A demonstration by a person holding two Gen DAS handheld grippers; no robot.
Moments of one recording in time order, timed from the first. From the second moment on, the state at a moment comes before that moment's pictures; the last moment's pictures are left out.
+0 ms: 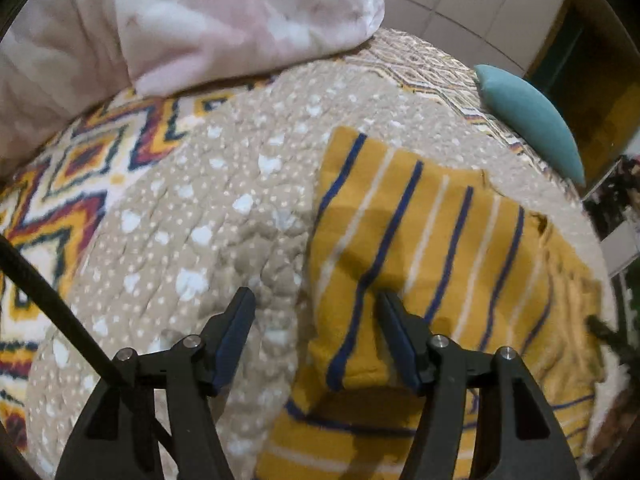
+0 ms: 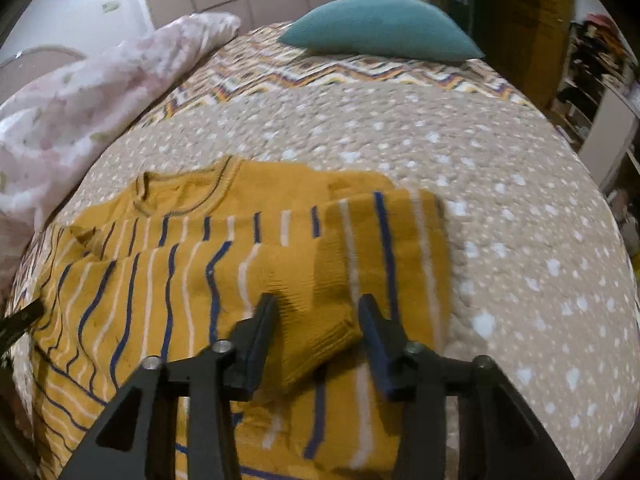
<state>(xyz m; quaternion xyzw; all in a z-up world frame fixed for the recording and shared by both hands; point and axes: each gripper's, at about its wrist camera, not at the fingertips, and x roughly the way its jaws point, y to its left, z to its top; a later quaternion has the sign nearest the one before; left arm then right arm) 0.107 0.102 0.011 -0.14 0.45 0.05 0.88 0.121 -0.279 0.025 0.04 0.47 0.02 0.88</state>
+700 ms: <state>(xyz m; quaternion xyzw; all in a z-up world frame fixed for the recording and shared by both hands) 0.020 0.099 0.069 -0.06 0.43 0.01 0.90 -0.007 -0.392 0.087 0.09 0.44 -0.03 0.89</state>
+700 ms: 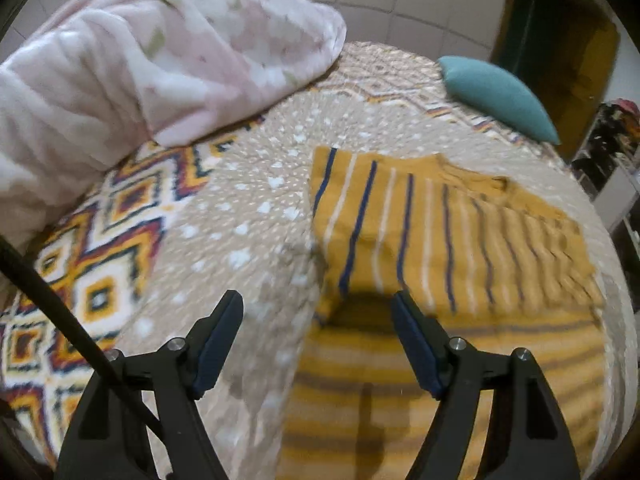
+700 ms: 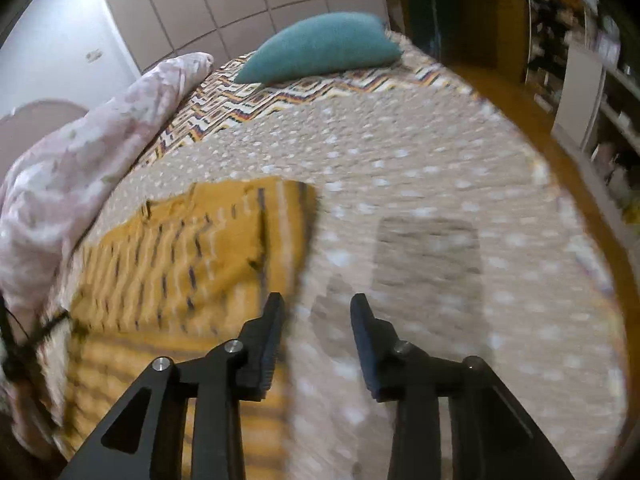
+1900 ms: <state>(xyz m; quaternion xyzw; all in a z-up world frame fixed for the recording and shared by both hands) -0.175 0.101 0.017 -0.20 0.47 -0.07 0.86 -0.206 -0.320 -0.010 0.26 0.44 0.15 0.85</state>
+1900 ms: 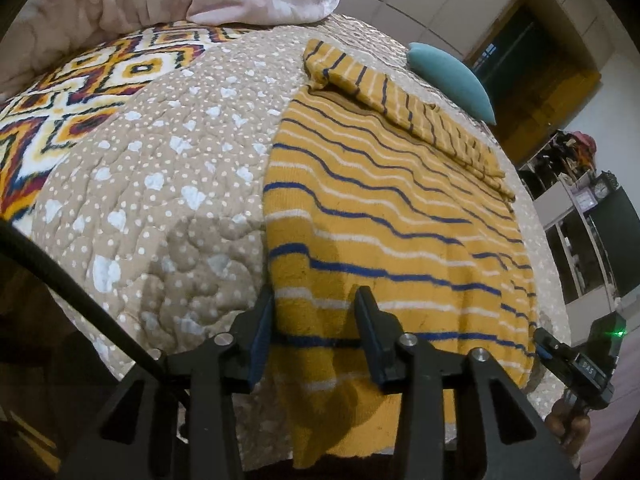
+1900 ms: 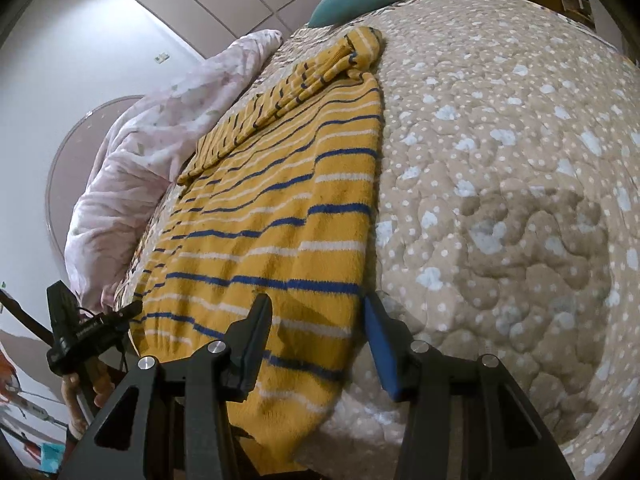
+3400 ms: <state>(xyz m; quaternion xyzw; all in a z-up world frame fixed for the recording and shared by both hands) -0.184 0.082 0.024 -0.15 0.48 -0.06 0.86 -0.230 -0.310 -0.013 0.25 0.38 0.14 0.88</state>
